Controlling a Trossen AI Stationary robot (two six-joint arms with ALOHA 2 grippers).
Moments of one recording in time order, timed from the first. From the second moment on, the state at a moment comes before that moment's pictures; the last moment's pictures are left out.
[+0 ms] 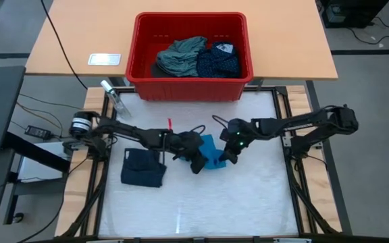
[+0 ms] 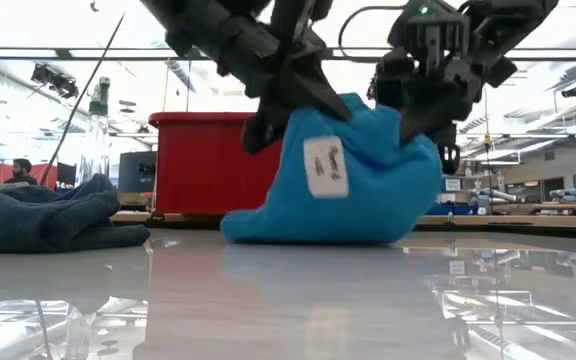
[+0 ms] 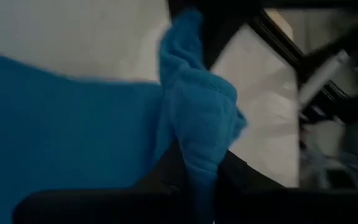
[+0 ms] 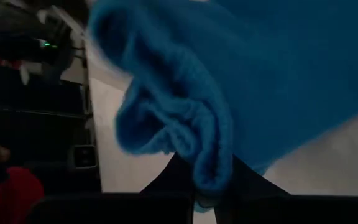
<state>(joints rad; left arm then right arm) -0.08 1.74 1.14 -0.01 0.06 -0.69 -0.09 1.38 0.71 -0.12 -0.50 0.65</state>
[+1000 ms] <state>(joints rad) -0.08 1.75 1.14 -0.23 -0.31 -1.02 -0.27 1.61 0.66 0.33 -0.47 0.73</state>
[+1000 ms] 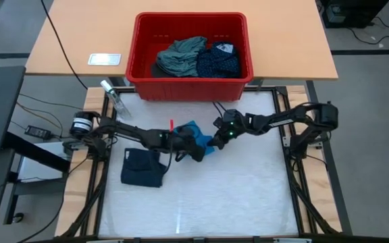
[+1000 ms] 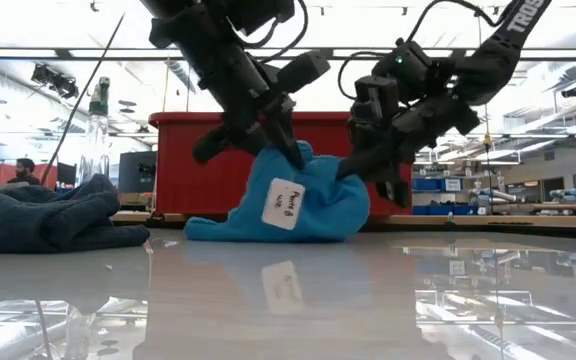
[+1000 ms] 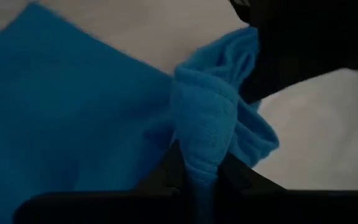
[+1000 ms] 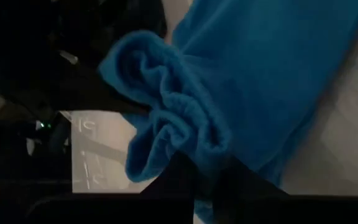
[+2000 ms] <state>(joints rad) -0.08 1.69 0.86 -0.02 -0.31 -1.00 -0.11 1.70 0.53 0.67 -0.22 0.98</state>
